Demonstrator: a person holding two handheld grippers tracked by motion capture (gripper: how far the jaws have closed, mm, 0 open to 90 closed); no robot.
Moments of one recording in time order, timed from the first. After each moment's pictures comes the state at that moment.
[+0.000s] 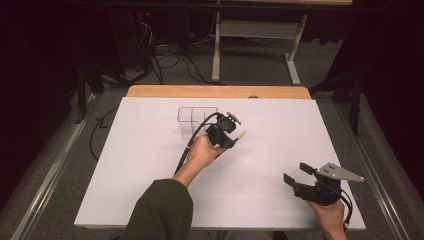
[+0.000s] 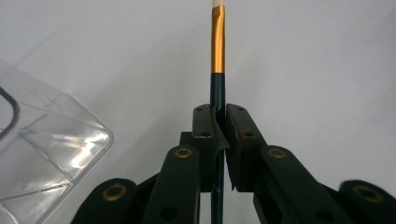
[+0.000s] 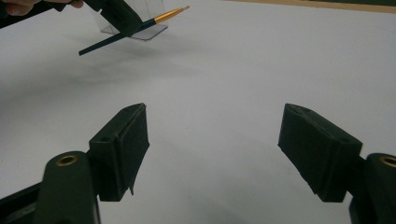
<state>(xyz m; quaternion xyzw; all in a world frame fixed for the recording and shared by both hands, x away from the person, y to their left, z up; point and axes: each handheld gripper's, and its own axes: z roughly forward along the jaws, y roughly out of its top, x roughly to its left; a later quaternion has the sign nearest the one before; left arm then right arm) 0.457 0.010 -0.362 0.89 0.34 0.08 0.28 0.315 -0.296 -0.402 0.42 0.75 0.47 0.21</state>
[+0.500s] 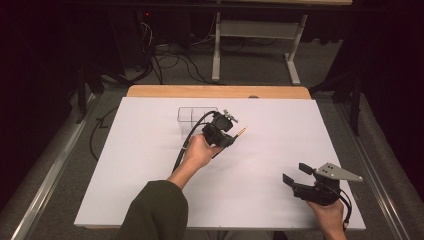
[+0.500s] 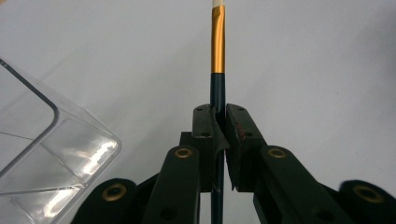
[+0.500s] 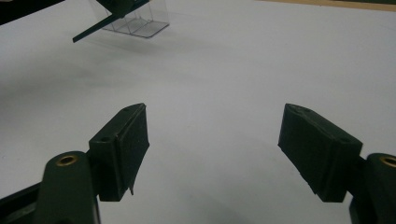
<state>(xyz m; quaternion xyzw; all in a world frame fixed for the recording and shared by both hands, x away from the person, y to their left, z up) 0.448 0.022 -0.350 0.88 0.33 0.09 0.32 0.315 -0.294 -0.403 0.42 0.75 0.46 0.21</state>
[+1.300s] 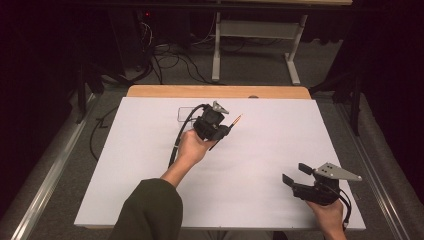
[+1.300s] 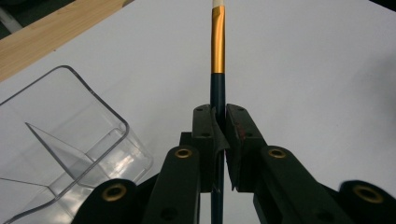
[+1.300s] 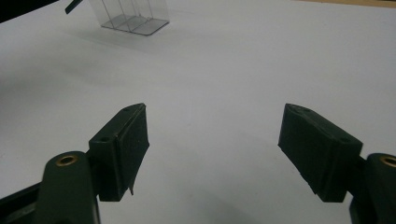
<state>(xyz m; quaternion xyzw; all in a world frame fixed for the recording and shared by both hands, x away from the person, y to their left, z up) 0.447 0.046 -0.329 0.85 0.34 0.13 0.37 0.316 -0.294 -0.404 0.42 0.75 0.46 0.20</state>
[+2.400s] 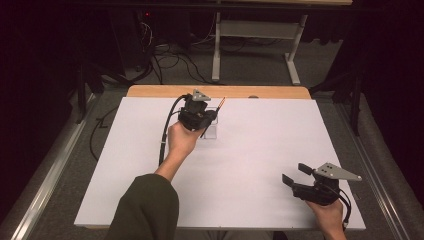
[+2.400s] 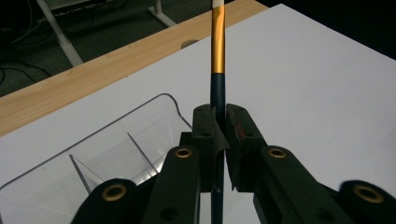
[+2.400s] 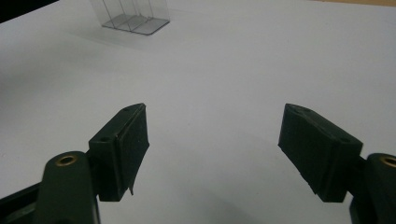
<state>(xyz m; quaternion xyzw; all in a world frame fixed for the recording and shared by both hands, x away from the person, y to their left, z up) 0.457 0.084 -0.314 0.79 0.40 0.19 0.43 0.317 -0.294 -0.404 0.42 0.75 0.46 0.20</state>
